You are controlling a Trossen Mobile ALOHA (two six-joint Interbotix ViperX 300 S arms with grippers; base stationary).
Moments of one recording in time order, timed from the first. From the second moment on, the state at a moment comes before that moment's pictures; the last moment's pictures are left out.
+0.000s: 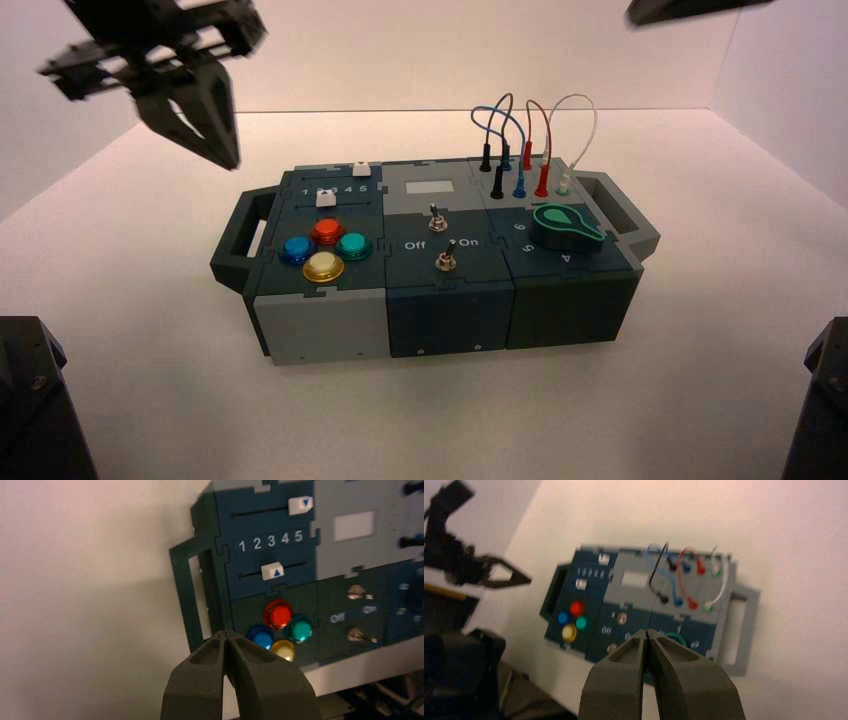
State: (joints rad) left arm -0.40 -0.35 0.96 -0.23 0.73 -0.18; right arm 0.46 -0.89 1.06 0.40 0.68 0.01
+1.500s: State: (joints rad) left arm -0.40 -0.04 0.90 -0.20 0.64 -0.15; right arm 0.76 -0.21 0.84 0.53 0.47 0.02
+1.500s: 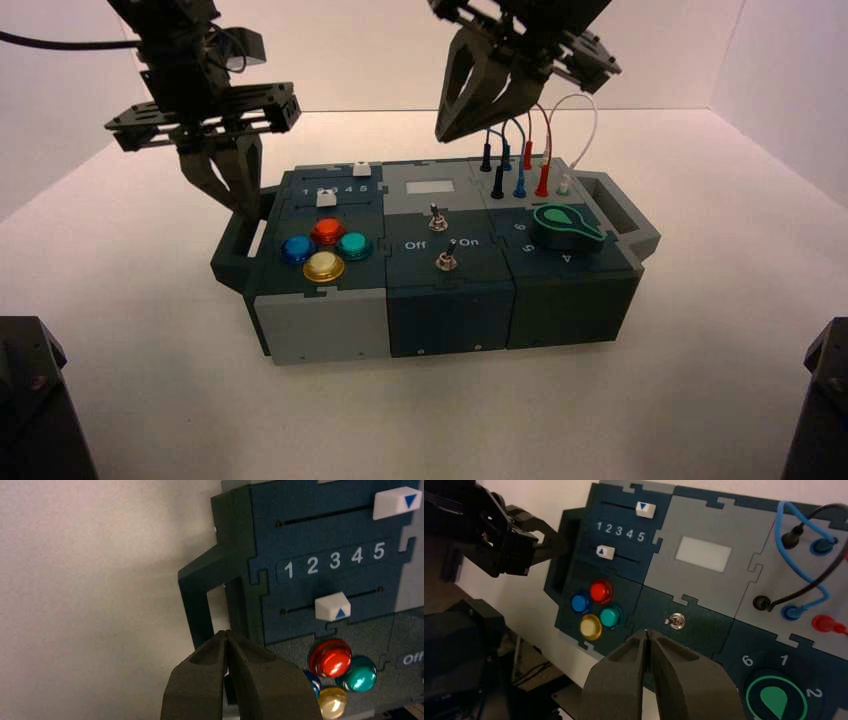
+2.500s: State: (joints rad) left arm -0.39 0.12 0.82 -0.20 0.63 -0.15; right arm 0.83 0.04 0.77 0.58 0.43 0.04
